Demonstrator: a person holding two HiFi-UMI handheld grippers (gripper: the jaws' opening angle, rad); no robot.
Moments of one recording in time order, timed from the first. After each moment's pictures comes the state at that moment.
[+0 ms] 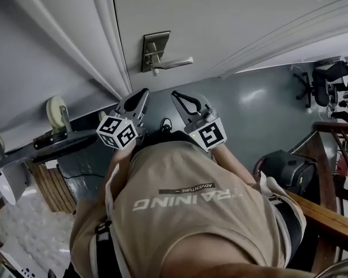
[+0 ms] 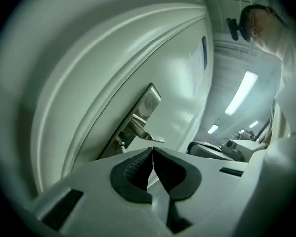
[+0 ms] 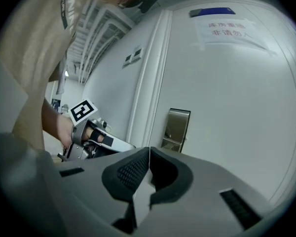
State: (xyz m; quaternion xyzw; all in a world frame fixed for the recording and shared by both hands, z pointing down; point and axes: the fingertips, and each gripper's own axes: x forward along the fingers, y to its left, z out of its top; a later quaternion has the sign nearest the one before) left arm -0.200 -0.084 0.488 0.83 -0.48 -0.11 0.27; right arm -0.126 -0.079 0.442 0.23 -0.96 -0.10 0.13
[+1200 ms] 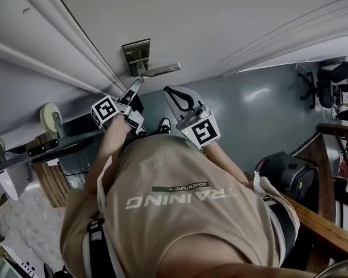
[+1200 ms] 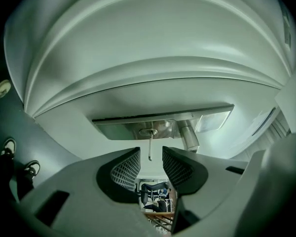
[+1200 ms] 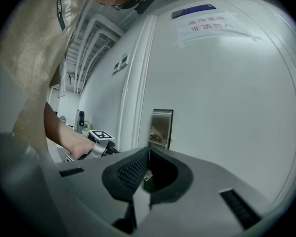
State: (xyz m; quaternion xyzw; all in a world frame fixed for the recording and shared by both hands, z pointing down) left arm -0.201 -0.154 0.564 0.61 -0.42 -0.30 0.59; right arm -0.109 -0.125 0.435 0.24 -0.97 -0.05 0.06
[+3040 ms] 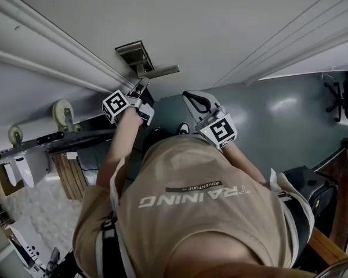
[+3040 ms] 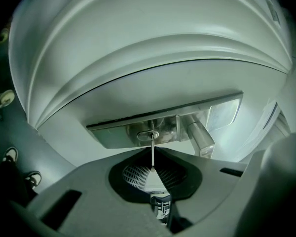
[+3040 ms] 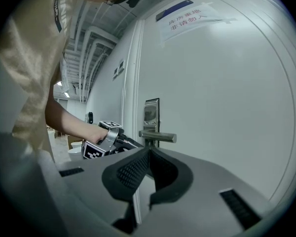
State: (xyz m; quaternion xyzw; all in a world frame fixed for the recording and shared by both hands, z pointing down) left arm -0.190 -0.178 0.570 0.59 -0.50 -0.31 0.56; right arm -0.039 -0.136 0.484 0.19 -0.98 0.00 0.06
